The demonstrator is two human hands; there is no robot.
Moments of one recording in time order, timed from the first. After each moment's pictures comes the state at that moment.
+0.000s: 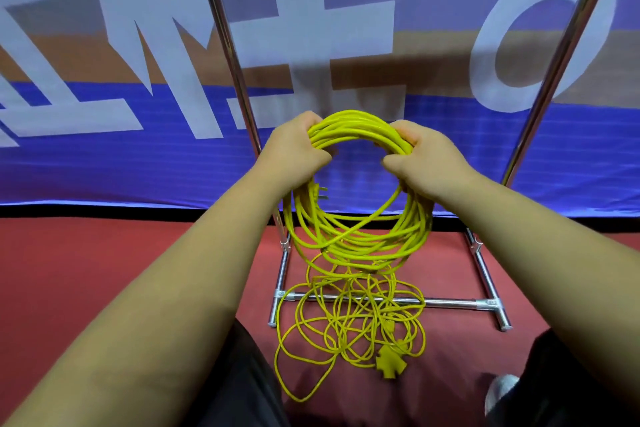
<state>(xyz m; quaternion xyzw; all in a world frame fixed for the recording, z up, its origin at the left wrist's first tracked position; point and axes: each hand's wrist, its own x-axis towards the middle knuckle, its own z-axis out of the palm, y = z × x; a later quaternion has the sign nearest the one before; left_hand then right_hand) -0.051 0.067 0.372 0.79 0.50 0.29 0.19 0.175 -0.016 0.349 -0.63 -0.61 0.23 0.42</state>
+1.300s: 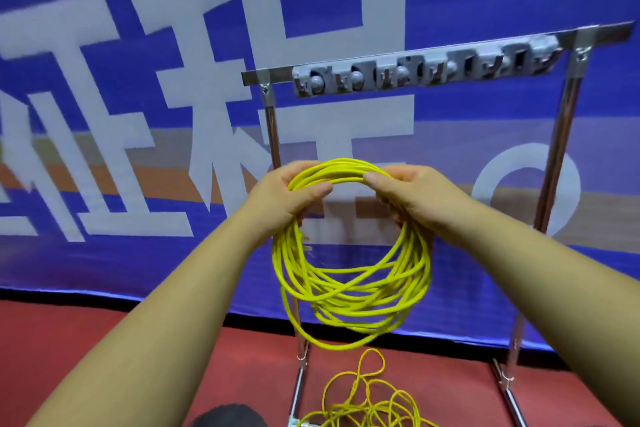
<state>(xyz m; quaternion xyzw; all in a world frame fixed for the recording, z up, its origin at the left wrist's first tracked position) -0.107 0.054 0.543 0.76 0.37 0.42 0.32 0.144 -0.007 0.538 -0.49 -0.64 0.33 0.49</state>
